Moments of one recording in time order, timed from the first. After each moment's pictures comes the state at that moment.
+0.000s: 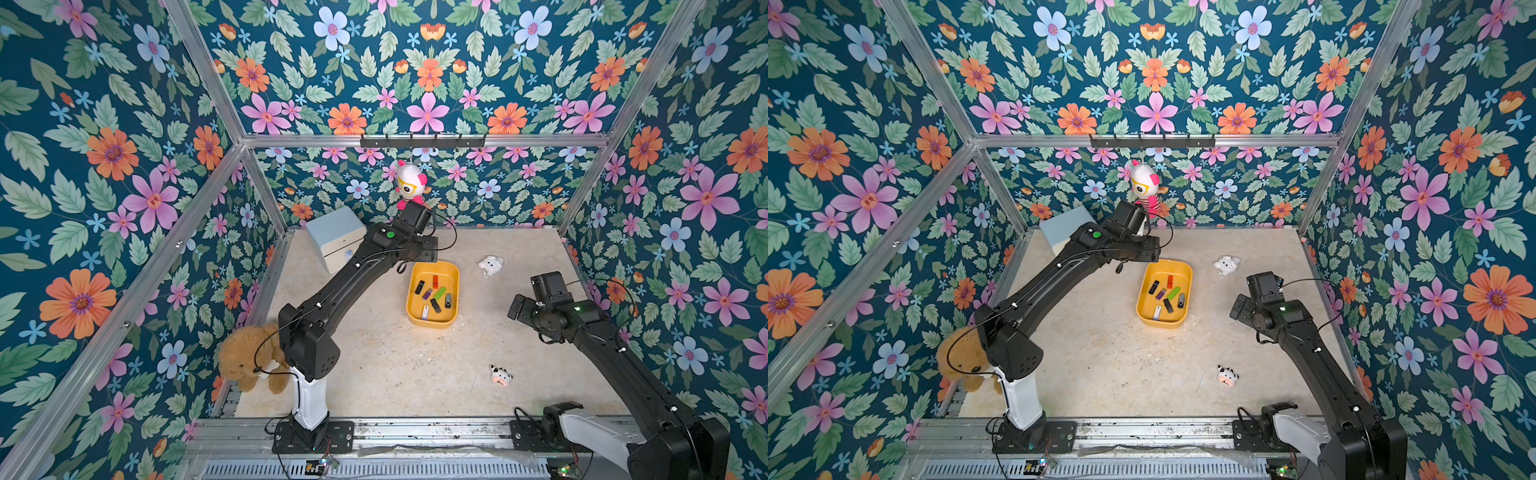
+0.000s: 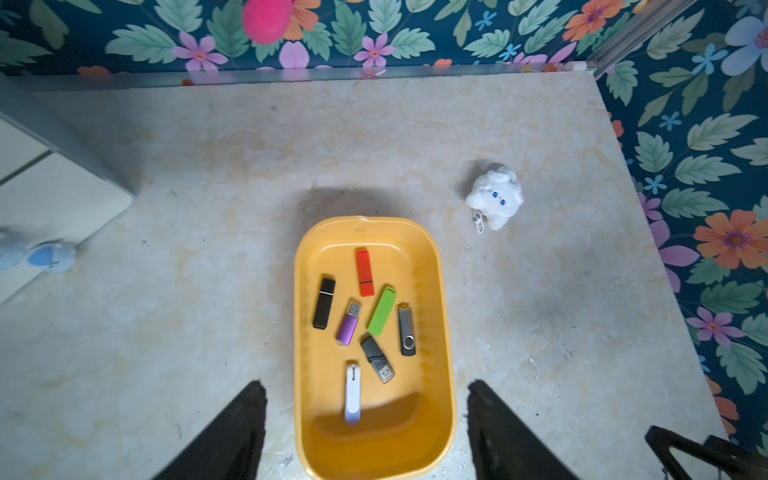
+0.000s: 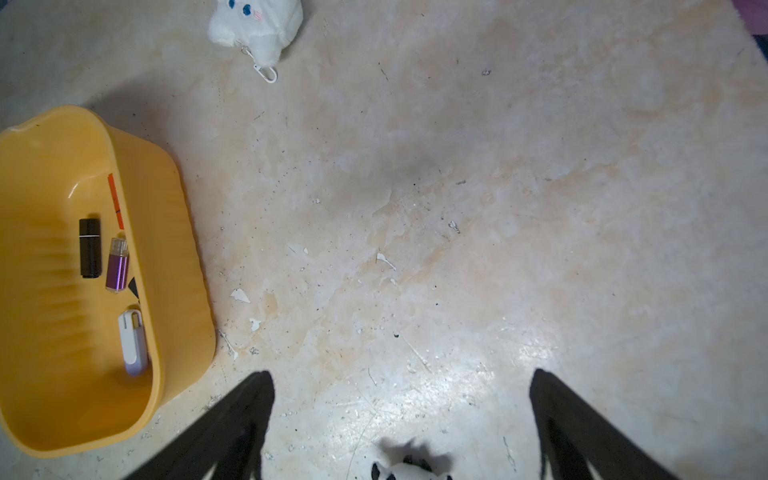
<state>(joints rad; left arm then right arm) -0.69 1.87 1.98 -0.96 -0.10 -0.45 0.25 1.09 0.91 -0.89 0.14 0.66</state>
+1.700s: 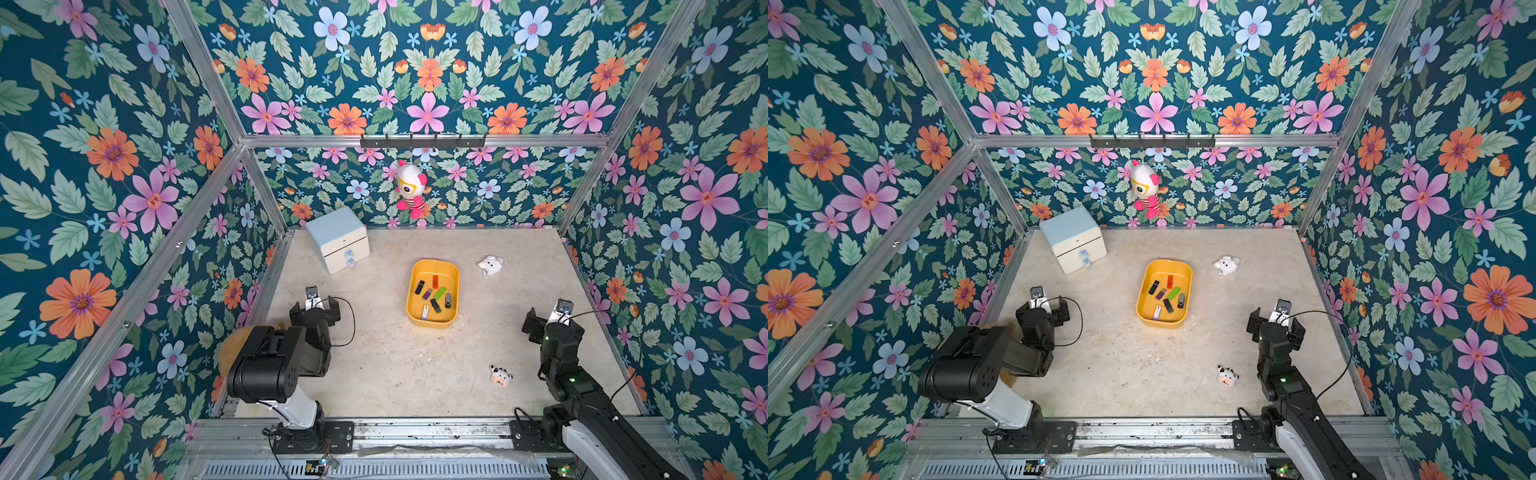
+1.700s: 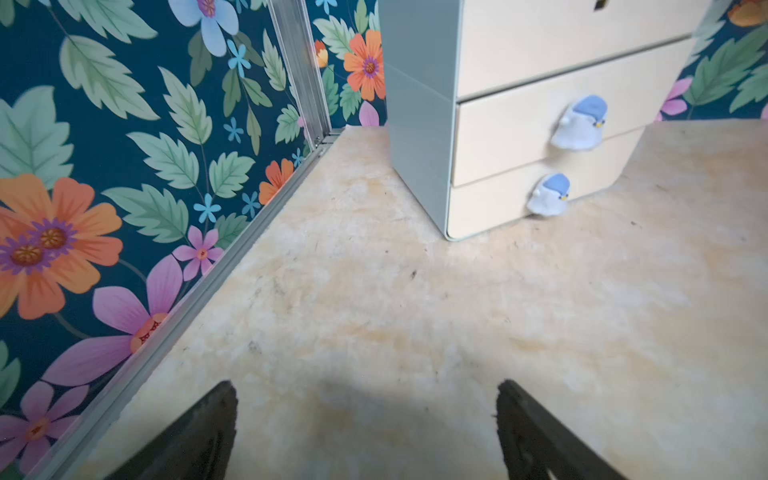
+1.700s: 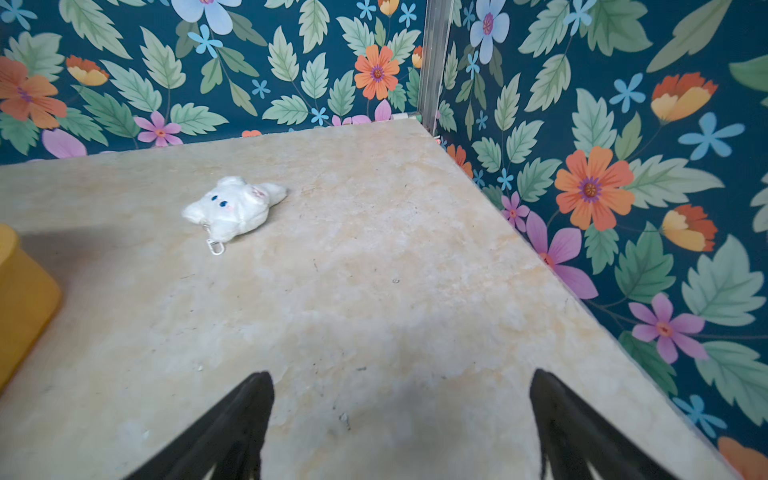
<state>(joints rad) -0.09 1.61 0.22 1.11 -0.35 0.03 0.25 0.71 0.16 0.19 0.55 0.13</state>
